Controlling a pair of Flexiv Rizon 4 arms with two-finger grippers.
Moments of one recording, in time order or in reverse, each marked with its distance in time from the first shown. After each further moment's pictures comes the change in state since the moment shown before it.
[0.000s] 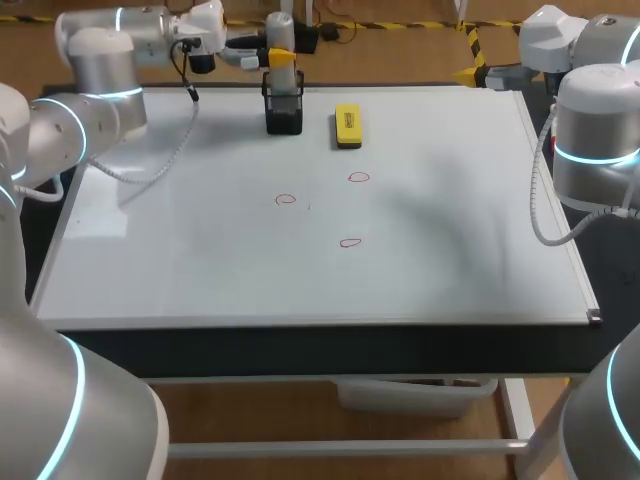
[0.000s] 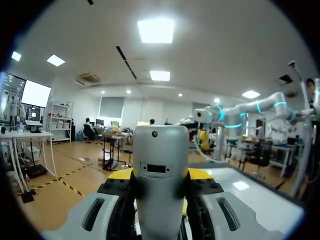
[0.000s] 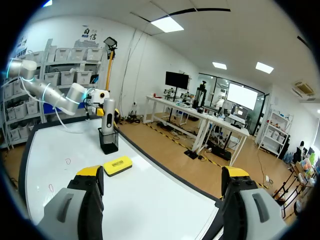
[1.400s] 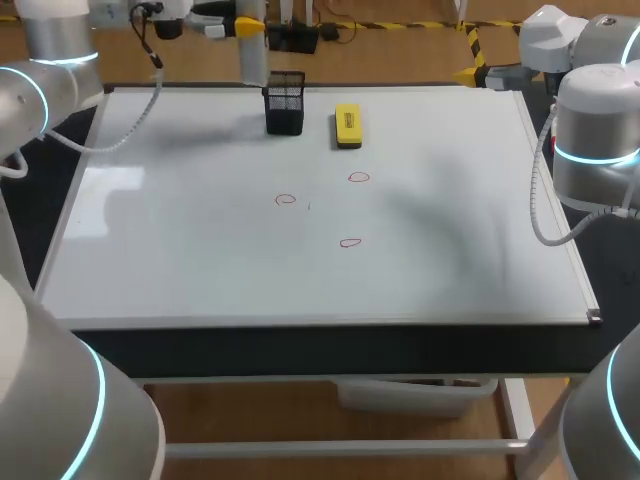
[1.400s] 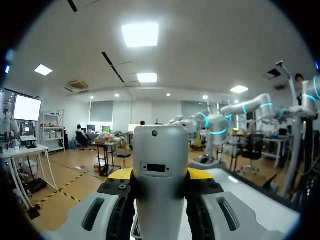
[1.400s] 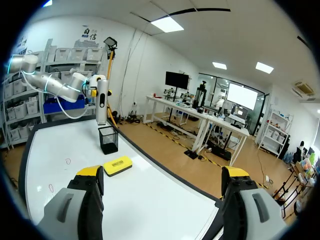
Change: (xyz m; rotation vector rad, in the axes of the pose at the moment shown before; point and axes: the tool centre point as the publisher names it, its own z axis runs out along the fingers) left arm 0.022 -0.068 -0.051 -0.014 0.076 0.078; right arm 0.000 0.000 0.000 0.000 0.000 0.000
